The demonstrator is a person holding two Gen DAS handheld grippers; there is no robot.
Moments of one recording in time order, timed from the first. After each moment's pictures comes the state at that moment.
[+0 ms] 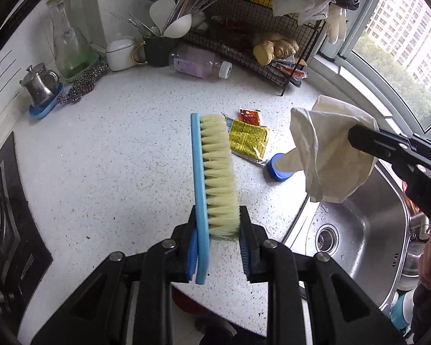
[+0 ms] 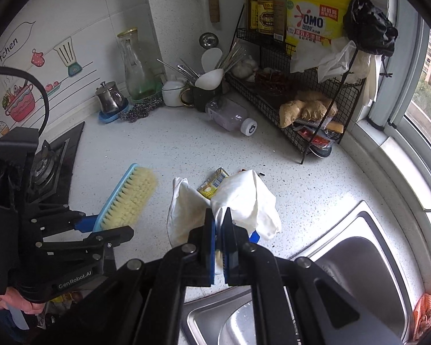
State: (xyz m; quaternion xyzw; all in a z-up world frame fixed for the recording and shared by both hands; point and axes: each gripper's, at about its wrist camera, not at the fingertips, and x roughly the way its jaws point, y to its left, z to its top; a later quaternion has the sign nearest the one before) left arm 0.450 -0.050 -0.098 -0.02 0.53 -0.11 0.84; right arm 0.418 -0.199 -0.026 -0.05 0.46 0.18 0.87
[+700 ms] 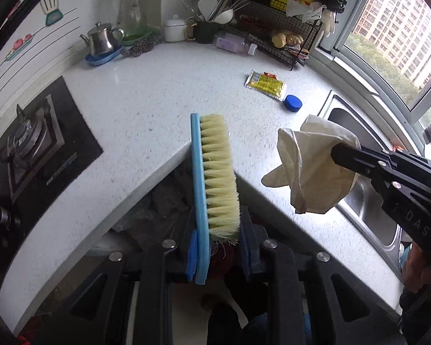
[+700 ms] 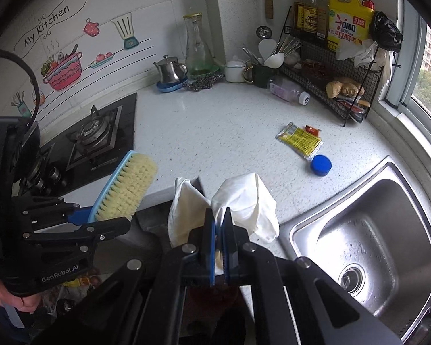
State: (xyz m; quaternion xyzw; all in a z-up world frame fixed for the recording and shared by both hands) left arm 0.258 0.041 -0.096 -0.04 0.53 -0.08 0.84; right arm 0.262 -0.103 -0.039 -0.04 0.47 0.21 0.86
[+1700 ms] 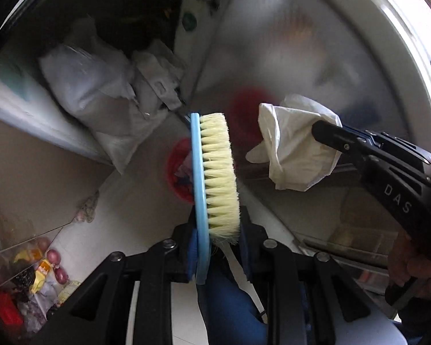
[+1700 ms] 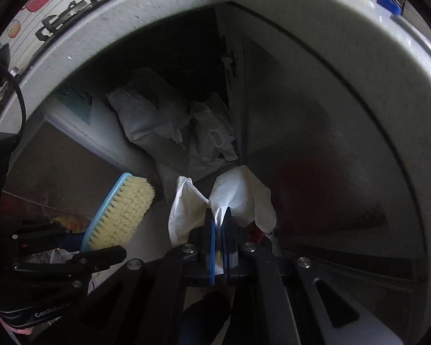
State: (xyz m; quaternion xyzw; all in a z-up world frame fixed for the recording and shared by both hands) left arm 0.181 0.065 -0.386 -0.11 0.66 -0.11 0.73; right arm 0.186 -0.050 -0.301 -0.05 0.59 0.18 0.78
